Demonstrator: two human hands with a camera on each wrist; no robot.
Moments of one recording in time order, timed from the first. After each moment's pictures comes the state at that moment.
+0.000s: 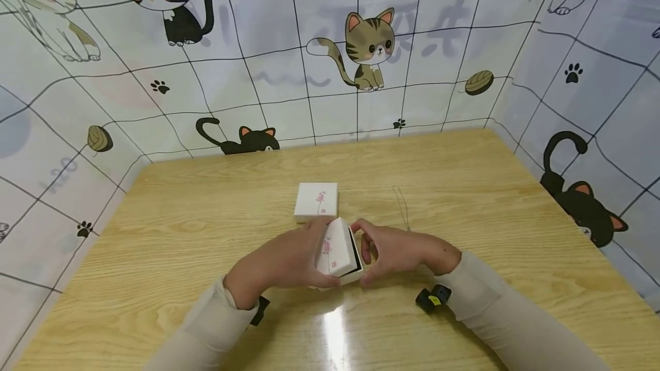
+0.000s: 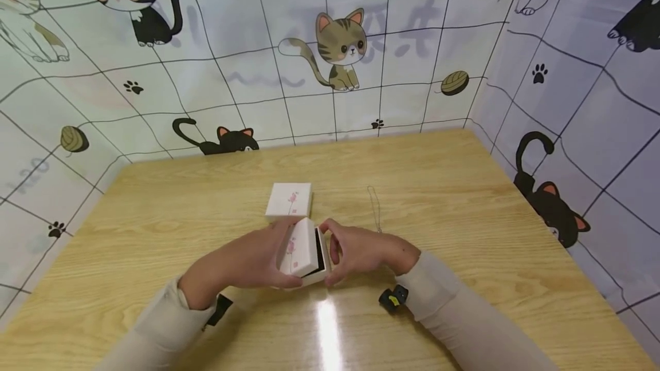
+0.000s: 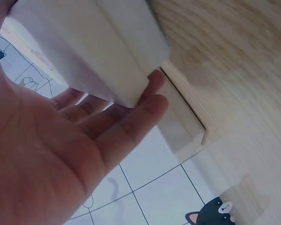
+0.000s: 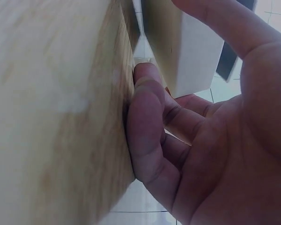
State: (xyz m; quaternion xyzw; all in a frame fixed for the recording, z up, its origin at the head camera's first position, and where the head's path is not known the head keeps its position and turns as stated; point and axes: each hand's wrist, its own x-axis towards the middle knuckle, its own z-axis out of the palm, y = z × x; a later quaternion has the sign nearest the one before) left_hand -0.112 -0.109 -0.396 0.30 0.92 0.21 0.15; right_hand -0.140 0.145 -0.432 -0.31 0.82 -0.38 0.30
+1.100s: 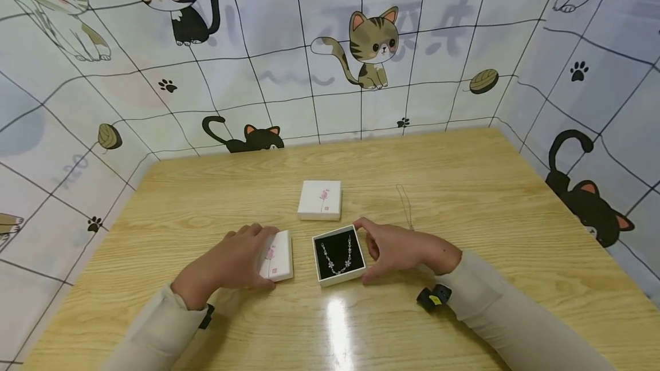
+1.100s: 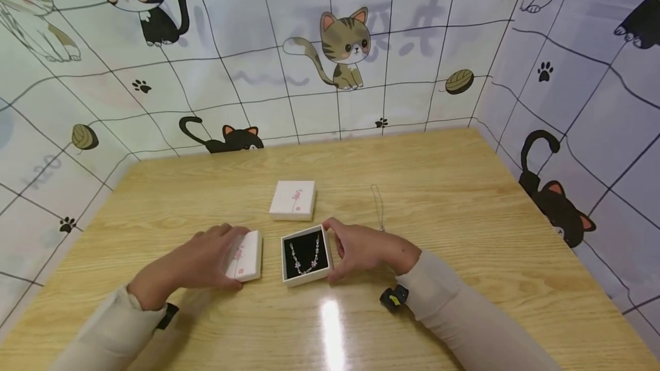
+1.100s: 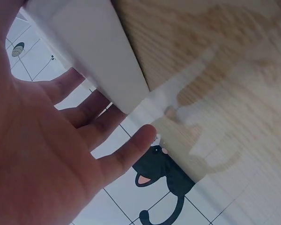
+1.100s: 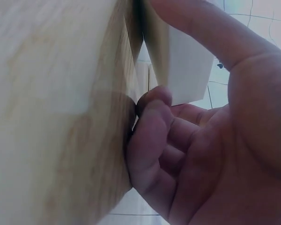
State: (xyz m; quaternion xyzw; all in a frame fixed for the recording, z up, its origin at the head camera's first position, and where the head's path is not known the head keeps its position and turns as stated) left_hand -0.107 -0.204 -0.414 0.25 0.96 0.06 0.10; right_hand -0.137 0.144 -0.436 -0.32 0.85 -0.33 0.26
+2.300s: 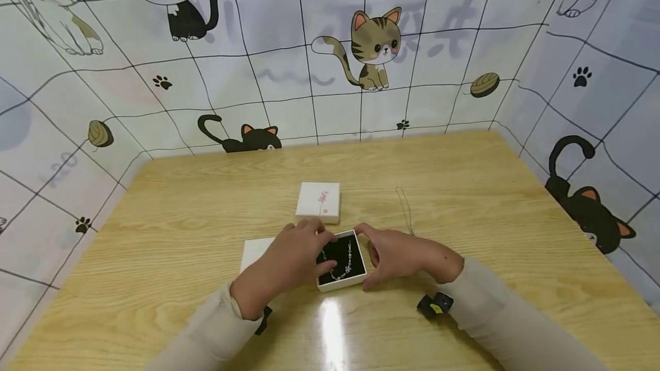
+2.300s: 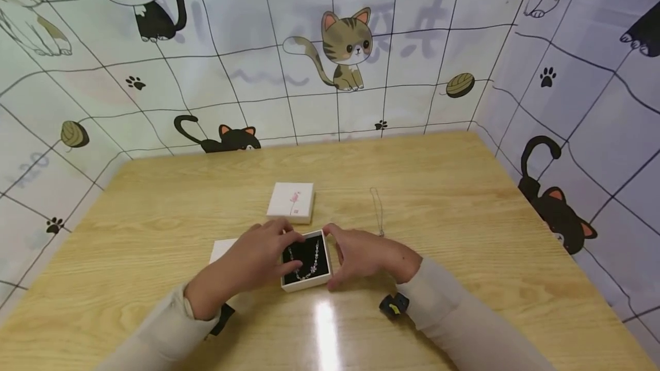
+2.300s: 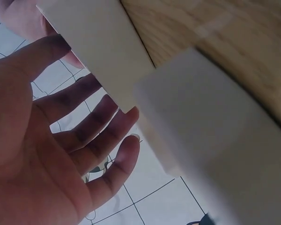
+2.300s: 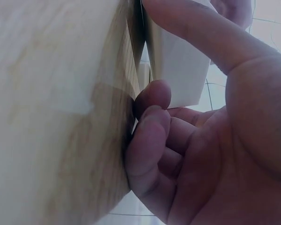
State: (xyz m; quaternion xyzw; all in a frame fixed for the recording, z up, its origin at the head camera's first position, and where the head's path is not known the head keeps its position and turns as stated) left_hand -0.105 -0.102 -0.405 0.33 0.94 0.04 -0.02; right_hand -0.136 0.140 -0.432 -0.30 0.86 -0.31 0.26
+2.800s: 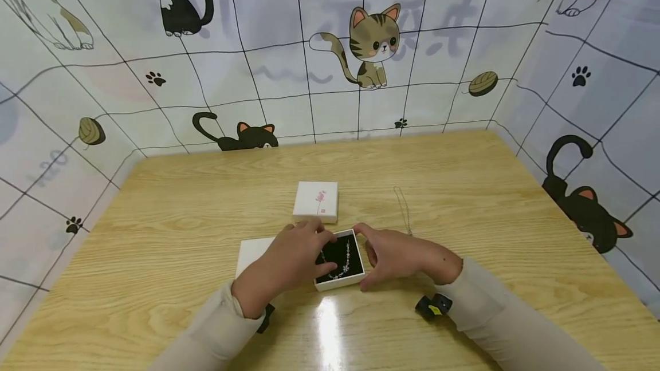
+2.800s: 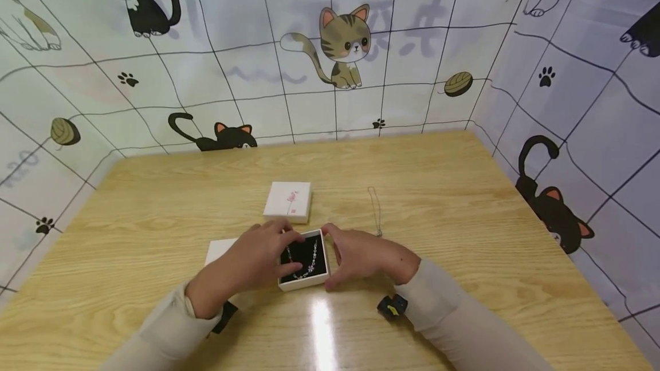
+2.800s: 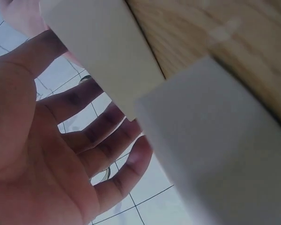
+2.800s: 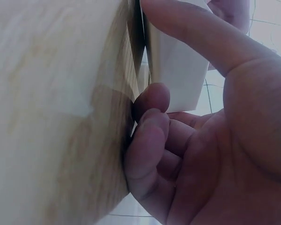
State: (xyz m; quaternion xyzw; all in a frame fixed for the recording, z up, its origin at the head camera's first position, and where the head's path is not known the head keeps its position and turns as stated) left_hand -0.111 -0.098 -0.410 0.31 0.95 0.05 0.01; right_hand -0.134 0.139 -0.430 -0.30 0.87 -0.30 0.26
